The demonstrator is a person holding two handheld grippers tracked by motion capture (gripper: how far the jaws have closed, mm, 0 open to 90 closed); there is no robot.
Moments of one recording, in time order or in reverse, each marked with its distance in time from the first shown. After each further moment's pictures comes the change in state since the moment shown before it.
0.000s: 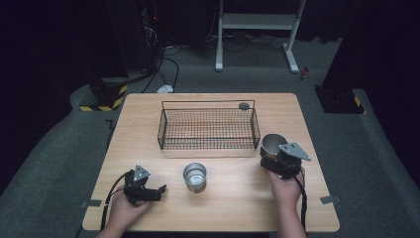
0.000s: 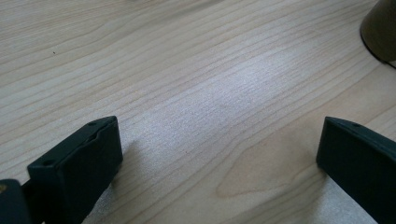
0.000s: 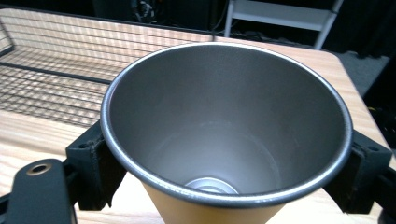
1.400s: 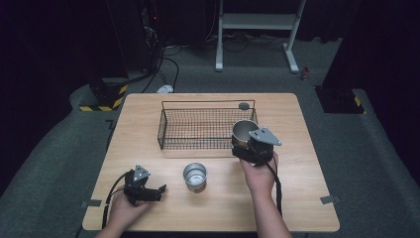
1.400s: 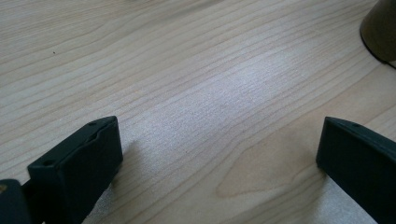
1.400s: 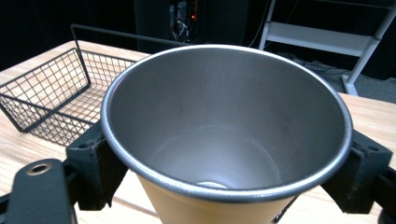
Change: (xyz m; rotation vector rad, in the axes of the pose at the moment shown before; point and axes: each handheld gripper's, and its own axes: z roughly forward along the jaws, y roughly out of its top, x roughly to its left) left arm 0.000 0.000 0.000 -0.003 -0.001 -0.004; right arm 0.070 0.058 0.011 -0.061 0.107 -0.033
